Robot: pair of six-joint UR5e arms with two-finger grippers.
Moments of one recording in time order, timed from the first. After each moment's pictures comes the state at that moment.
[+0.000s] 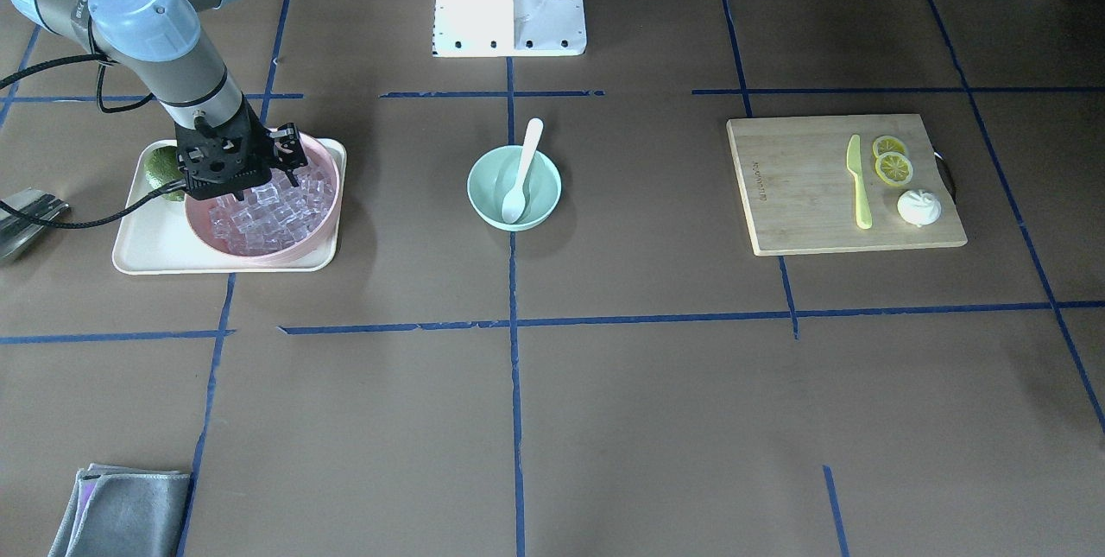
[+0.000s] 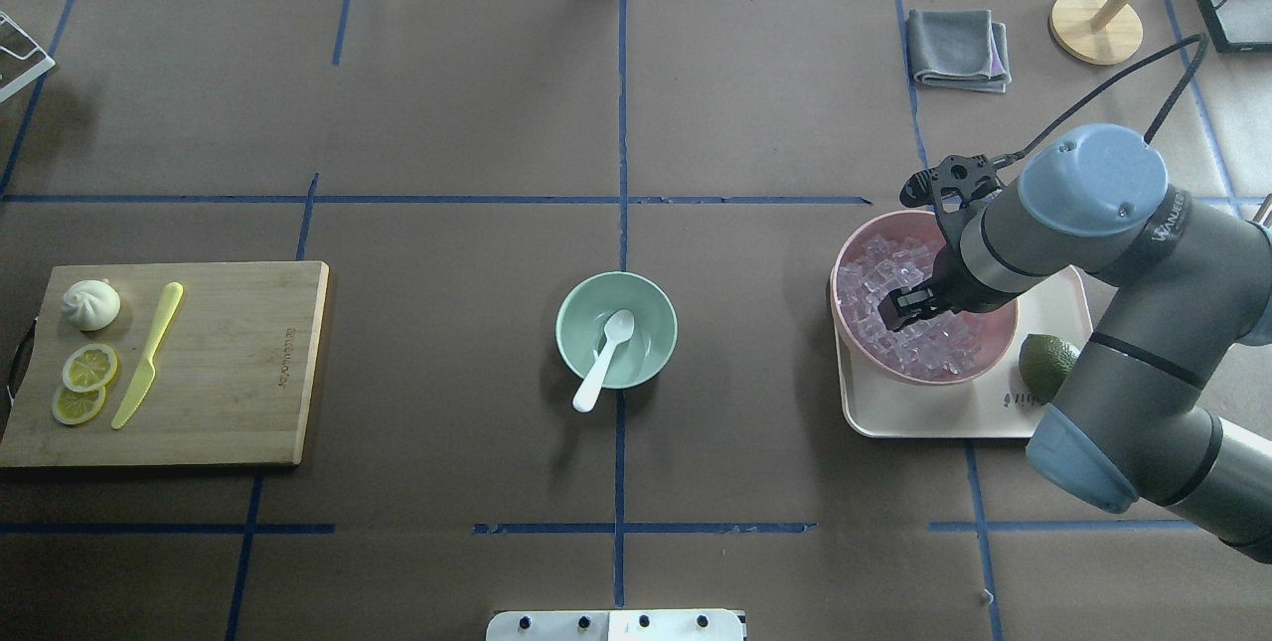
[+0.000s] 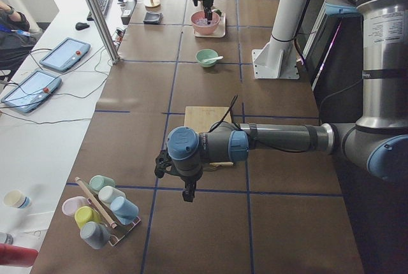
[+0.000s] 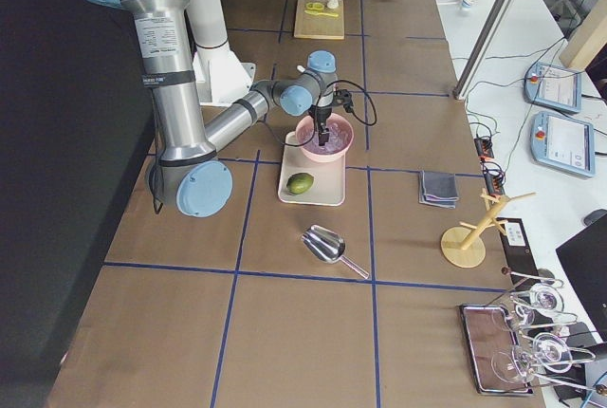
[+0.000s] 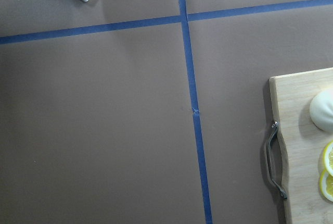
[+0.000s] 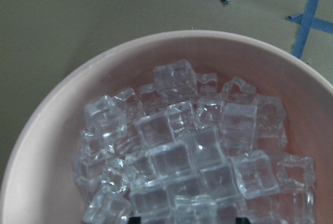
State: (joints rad) left arm -1.60 -1.45 -1.70 -1.47 -2.40 0.22; right arm 0.69 -1.37 1.92 -1.47 2.00 0.76
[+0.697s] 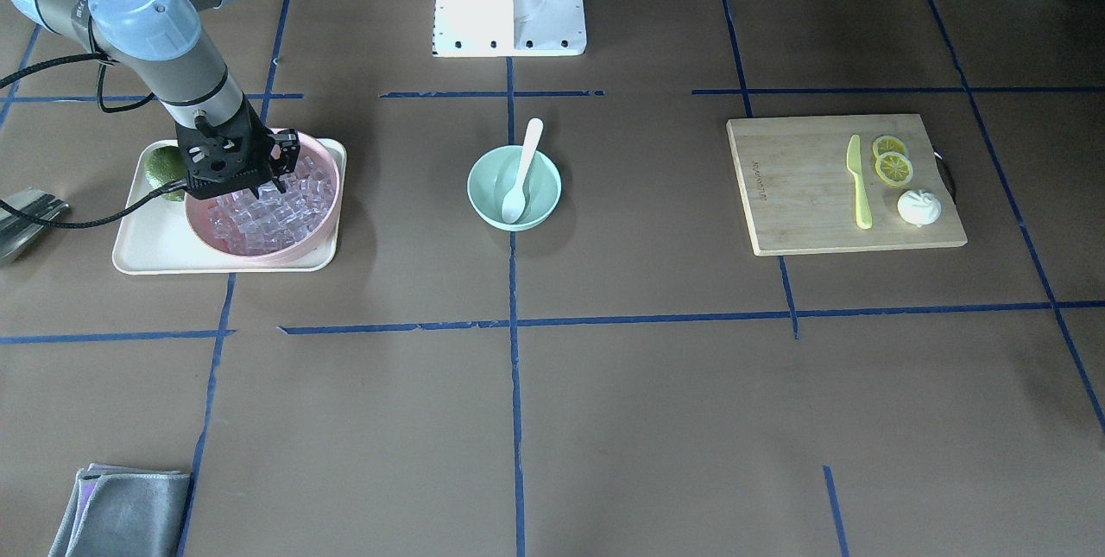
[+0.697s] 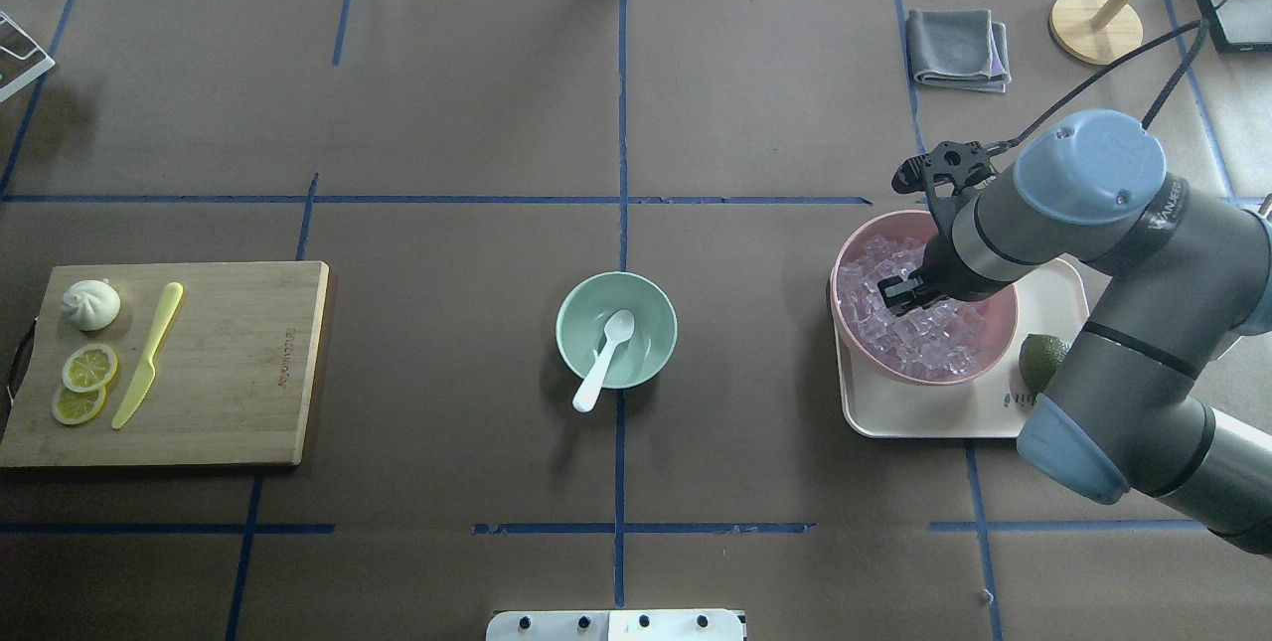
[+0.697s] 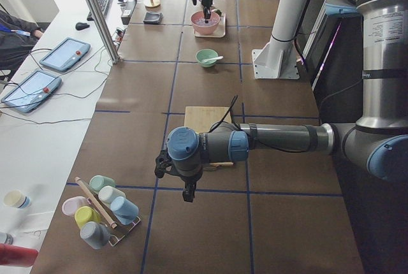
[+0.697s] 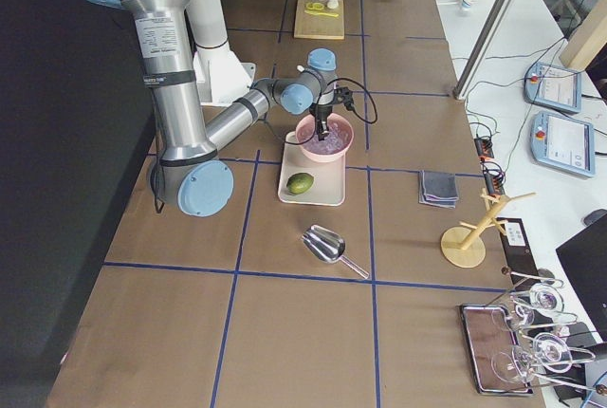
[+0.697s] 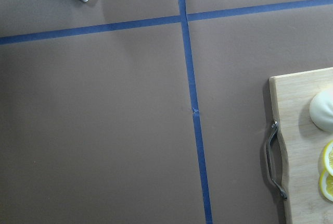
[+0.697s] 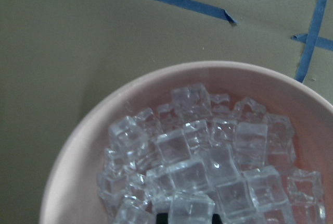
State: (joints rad) left arm -1.60 -1.45 -1.70 -1.47 -2.40 0.22; right arm 0.70 -1.33 1.93 -1.48 2.00 0.80
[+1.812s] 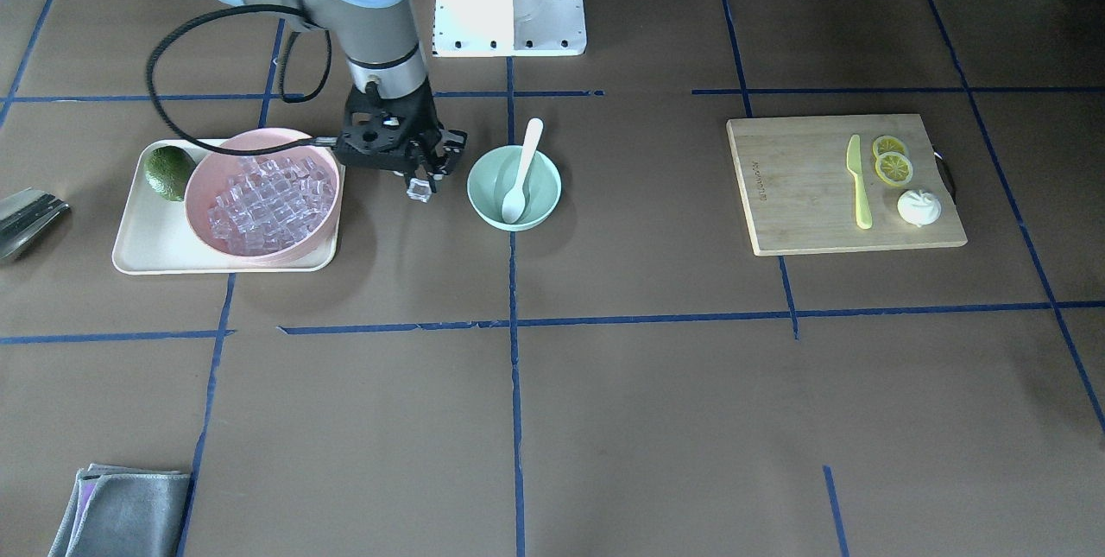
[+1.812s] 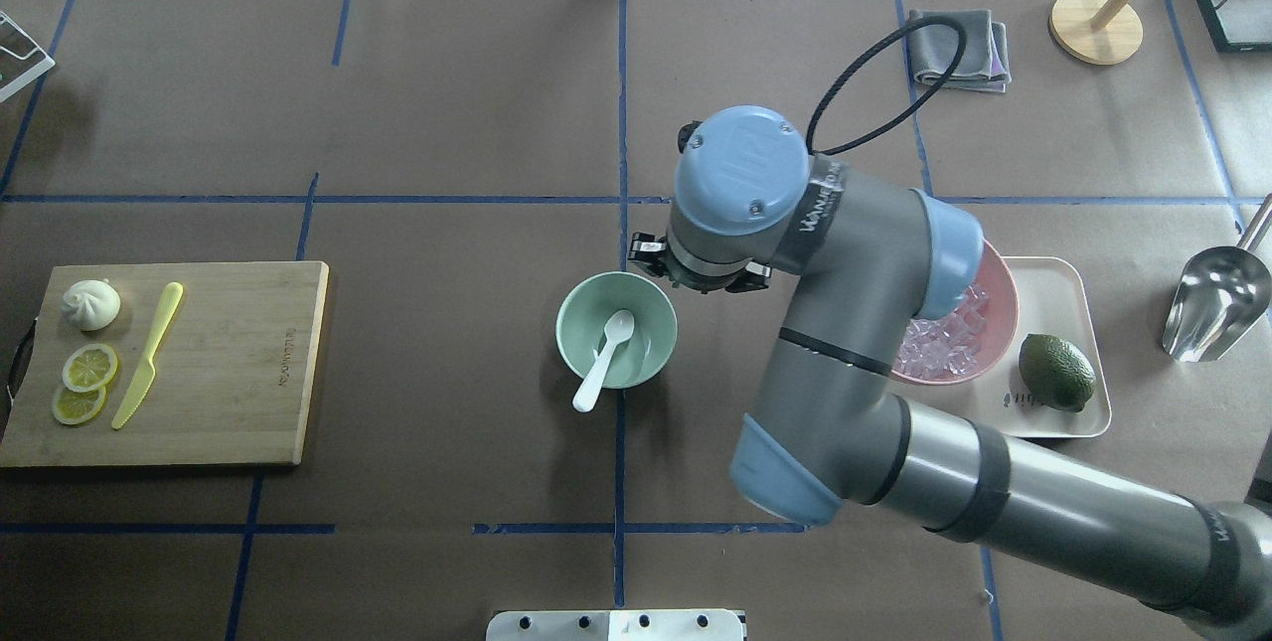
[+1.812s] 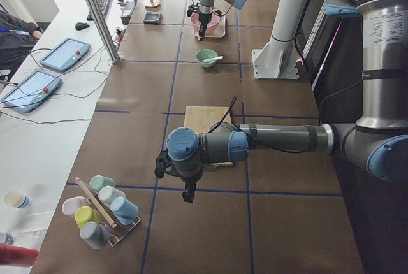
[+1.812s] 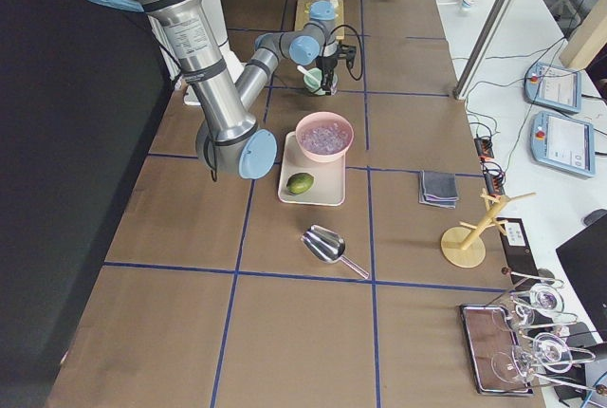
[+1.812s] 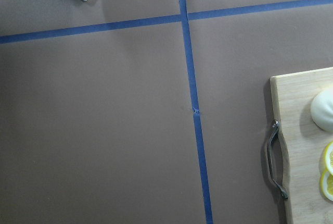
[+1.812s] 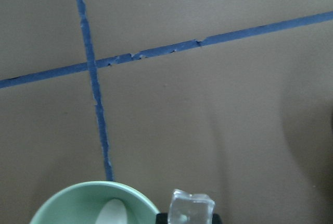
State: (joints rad) left arm -1.60 -1.45 -1.69 -1.47 -2.40 0.22; right arm 0.50 -0.83 1.71 -1.68 1.78 1.43
